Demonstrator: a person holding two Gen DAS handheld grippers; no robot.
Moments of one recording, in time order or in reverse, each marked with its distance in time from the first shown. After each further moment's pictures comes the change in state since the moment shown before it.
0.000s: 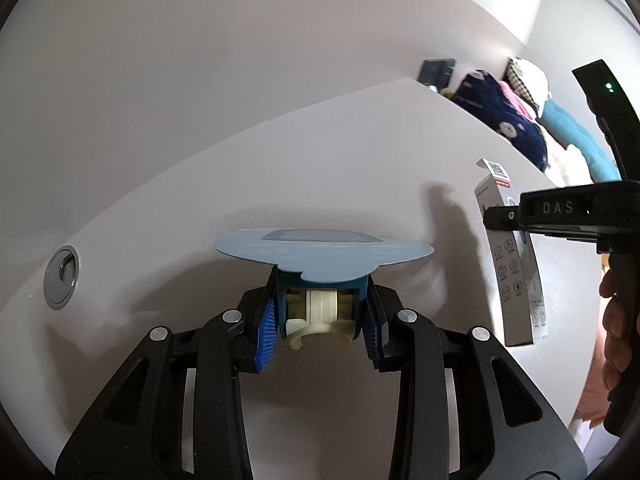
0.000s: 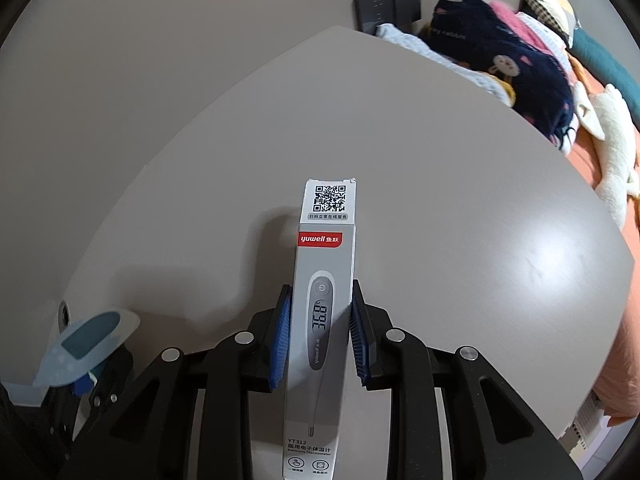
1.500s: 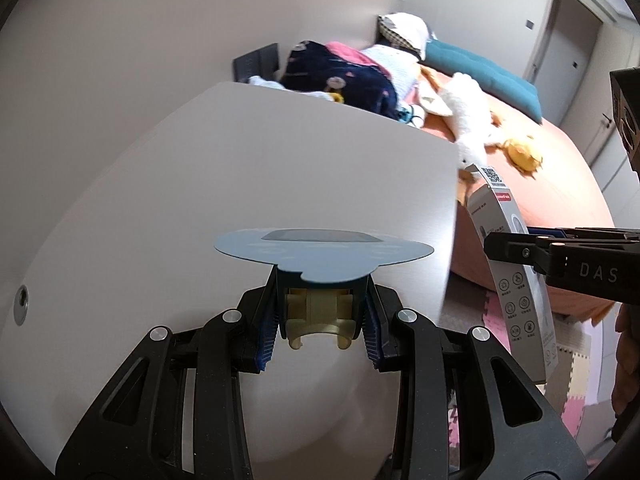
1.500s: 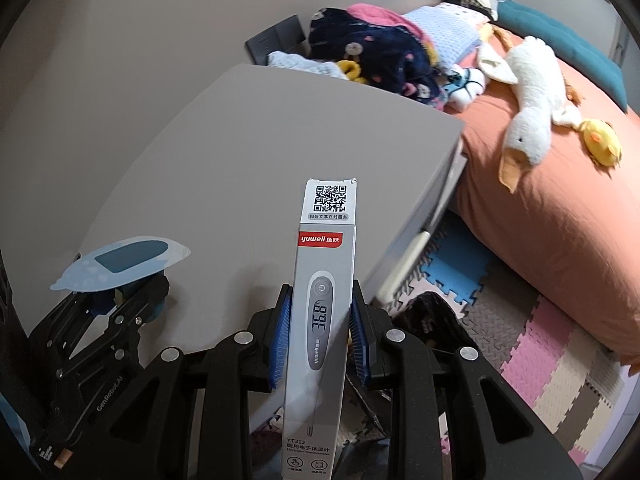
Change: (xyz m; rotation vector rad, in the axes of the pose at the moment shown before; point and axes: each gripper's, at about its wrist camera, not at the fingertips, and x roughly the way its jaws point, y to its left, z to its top) left arm -0.060 -0.191 -0.053 0.342 0.003 -0.214; right arm -0.133 -0.159 -0.153 0.148 -0.120 0.000
